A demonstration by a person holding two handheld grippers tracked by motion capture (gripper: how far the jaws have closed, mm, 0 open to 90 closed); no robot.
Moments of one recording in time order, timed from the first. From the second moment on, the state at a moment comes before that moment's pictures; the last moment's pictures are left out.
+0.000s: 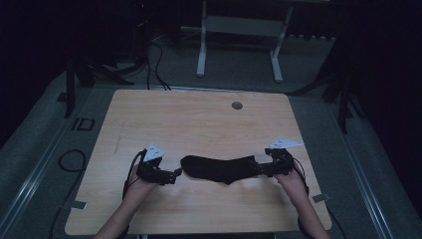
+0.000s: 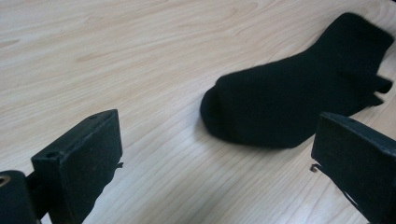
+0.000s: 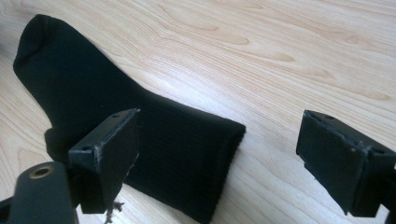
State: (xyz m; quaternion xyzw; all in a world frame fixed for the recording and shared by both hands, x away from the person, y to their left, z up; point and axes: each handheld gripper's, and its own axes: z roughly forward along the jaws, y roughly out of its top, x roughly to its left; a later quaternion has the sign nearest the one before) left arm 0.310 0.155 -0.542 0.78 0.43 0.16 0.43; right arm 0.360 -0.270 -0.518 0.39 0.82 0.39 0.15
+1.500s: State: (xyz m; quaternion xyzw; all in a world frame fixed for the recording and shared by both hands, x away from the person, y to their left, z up) left arm 0.250 0.256 -0.572 0.73 0.52 0.21 0.39; right arm 0.314 -0.383 -0.550 0.51 0.75 0.38 0.18
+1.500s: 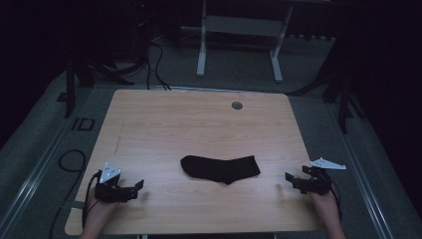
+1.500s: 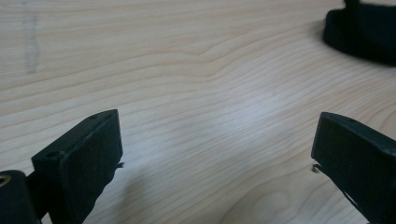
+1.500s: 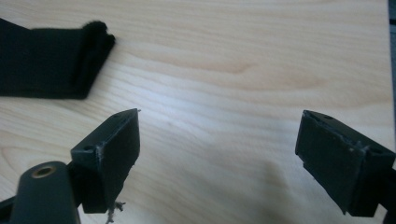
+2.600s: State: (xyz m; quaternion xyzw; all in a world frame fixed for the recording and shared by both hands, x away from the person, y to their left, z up) left arm 0.213 0.286 -0.568 0.64 0.56 0.32 0.43; right arm 0.268 -0.409 -0.555 0.55 0.64 0.43 0.32
